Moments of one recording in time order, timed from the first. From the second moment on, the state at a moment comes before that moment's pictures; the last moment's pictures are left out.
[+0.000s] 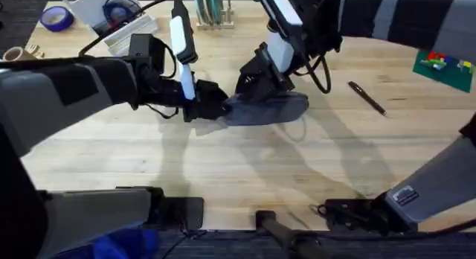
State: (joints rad) left arm -0.01 1.49 0.71 -0.52 0.95 1.13; right arm 0.45 1.89 1.38 -0.91 -0.95 -1.49
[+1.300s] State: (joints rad) left arm -0.01 1.49 0.71 -0.50 1.02 1.12; right arm 0.45 1.89 1.38 -0.89 -0.95 -1.49
